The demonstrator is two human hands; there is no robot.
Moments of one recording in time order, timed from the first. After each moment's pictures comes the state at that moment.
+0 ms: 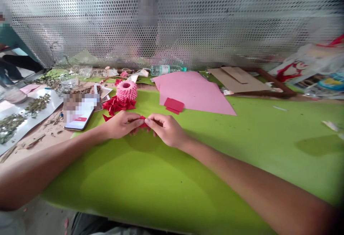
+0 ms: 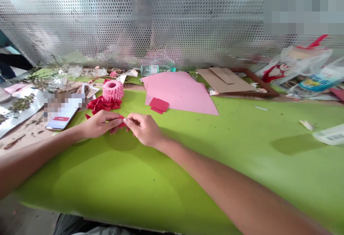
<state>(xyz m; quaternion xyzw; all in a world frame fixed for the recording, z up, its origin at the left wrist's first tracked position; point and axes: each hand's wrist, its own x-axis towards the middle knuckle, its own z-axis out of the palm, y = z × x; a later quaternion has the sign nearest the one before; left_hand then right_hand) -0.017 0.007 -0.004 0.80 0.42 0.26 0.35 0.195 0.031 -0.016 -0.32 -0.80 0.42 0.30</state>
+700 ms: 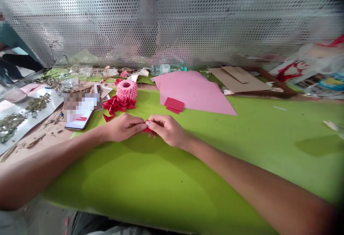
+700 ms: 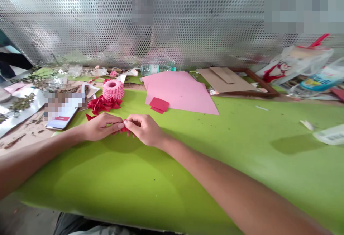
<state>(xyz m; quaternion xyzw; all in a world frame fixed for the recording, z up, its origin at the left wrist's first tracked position) -0.016 0.005 -0.004 0.86 0.37 0.24 0.26 0.199 0.033 -0.013 -0.27 -0.77 0.51 0.27</state>
